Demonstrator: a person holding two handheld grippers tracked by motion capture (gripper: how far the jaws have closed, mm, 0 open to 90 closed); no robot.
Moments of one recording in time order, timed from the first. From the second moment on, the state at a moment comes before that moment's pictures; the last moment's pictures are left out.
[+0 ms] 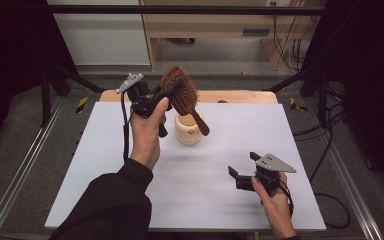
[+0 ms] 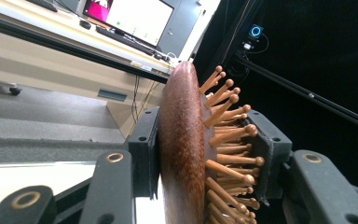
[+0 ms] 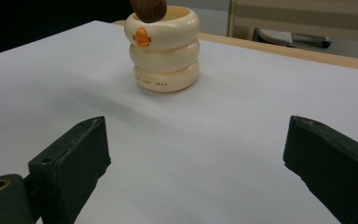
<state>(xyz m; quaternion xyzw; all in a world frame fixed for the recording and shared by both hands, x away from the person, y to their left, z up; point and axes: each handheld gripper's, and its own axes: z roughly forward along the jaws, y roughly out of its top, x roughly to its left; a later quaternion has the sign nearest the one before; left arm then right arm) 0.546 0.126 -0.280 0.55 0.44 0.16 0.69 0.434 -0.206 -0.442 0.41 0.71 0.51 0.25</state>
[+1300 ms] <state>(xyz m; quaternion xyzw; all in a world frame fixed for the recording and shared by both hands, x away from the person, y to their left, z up) 0.576 0.132 -0.278 0.53 0.45 0.21 0.69 0.435 -0.213 -0.442 0.41 0.71 0.52 0.24</state>
